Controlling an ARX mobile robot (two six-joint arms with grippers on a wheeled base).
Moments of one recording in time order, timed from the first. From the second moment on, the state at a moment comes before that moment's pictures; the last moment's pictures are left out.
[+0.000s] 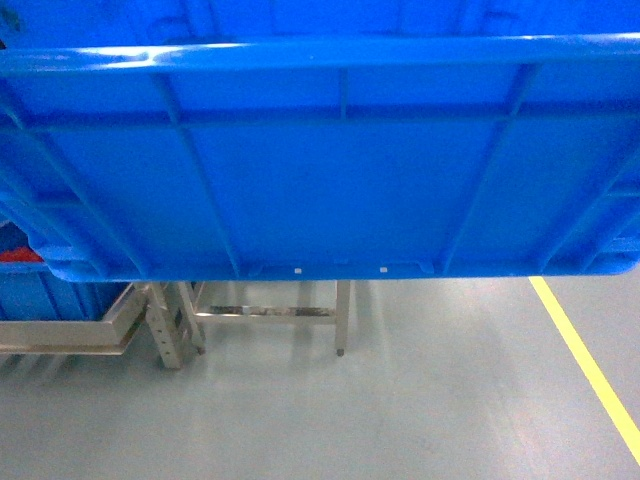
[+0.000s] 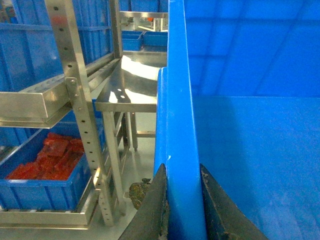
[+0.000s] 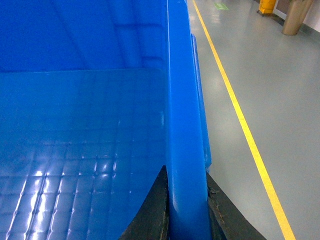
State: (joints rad) left arm -0.16 1.31 0.70 0.60 -0.16 -0.02; right arm 0.22 1.30 0.81 0.32 0.22 0.08
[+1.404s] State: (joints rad) left arm -0.16 1.31 0.70 0.60 -0.16 -0.02; right arm 0.22 1.29 0.81 0.33 0.22 0.08
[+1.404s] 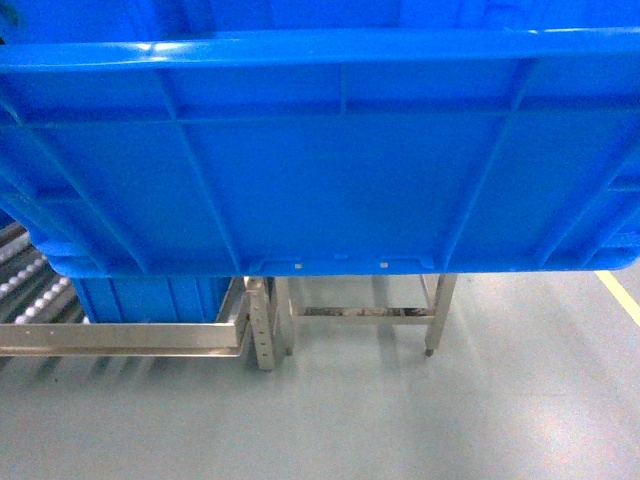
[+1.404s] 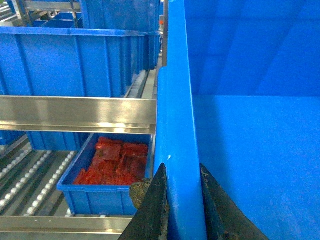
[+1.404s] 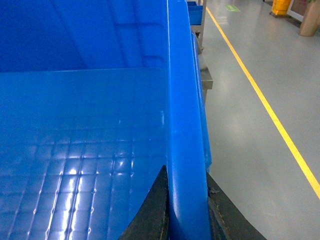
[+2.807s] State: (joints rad) left arm -0.16 1.31 0.70 0.60 -0.16 -0.02; right arm 0.22 1.29 0.81 0.32 0.22 0.08
